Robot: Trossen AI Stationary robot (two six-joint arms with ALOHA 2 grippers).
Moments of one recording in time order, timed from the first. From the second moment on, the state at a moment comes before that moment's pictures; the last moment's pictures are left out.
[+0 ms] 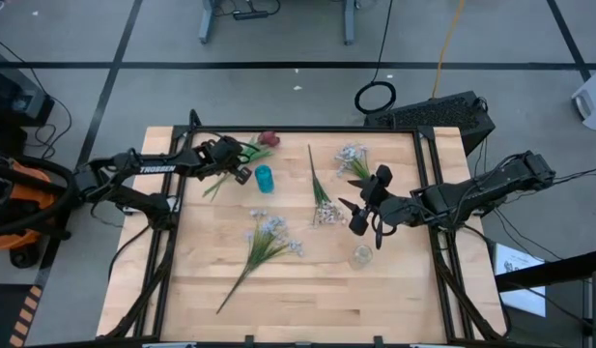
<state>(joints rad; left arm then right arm) 0.59 1.34 0.58 -0.18 -0.29 -0.15 0.29 1.12 0.84 -0.26 0.76 0.33</state>
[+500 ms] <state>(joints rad) 0.59 1.36 0.56 -0.13 -0.29 -0.14 0.30 1.12 0.84 -0.26 0.75 0.34</state>
